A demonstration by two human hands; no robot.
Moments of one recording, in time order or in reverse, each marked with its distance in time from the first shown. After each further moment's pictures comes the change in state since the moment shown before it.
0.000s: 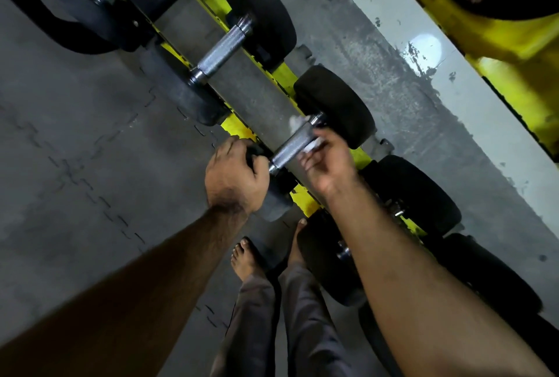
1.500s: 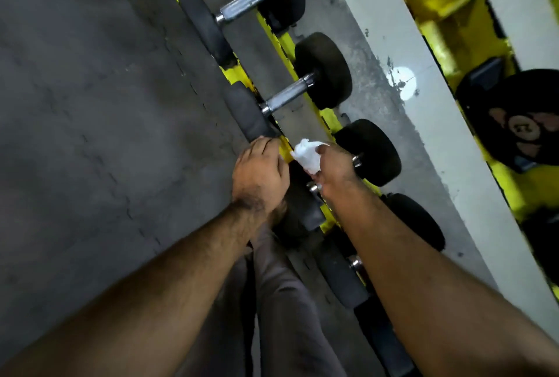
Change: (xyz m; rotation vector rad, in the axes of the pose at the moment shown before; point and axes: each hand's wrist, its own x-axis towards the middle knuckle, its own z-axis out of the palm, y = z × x) left_hand -0.148 0.049 -0.010 0.013 -0.094 0.026; right_hand -0.106 0.014 -0.099 -1.087 0.347 -0.250
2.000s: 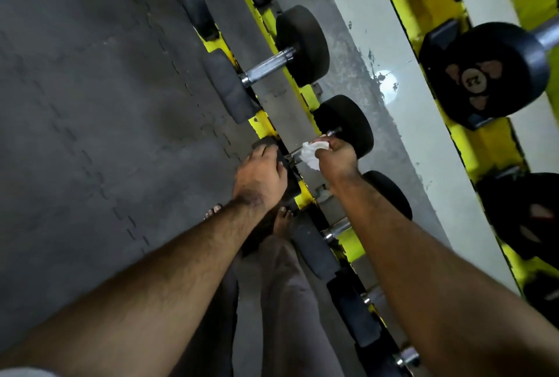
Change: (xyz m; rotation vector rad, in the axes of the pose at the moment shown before) left_hand -0.061 0.035 0.040 -0.068 -0.195 -0.137; right_hand -0.026 0.044 -0.059 -0.071 -0.001 -0.250
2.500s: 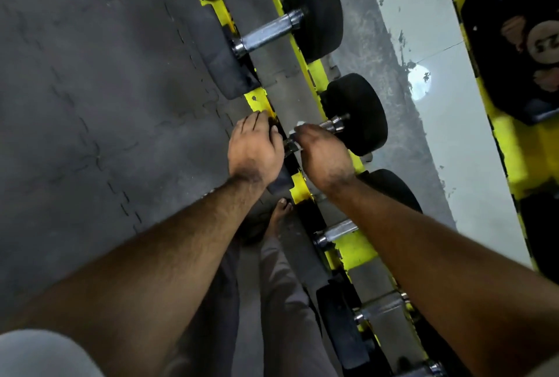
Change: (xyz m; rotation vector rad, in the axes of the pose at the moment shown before) left_hand 0.046 -0.007 0.064 0.002 0.308 -0.086; right_hand 0.045 0.041 -0.004 -0.953 -0.194 -0.991
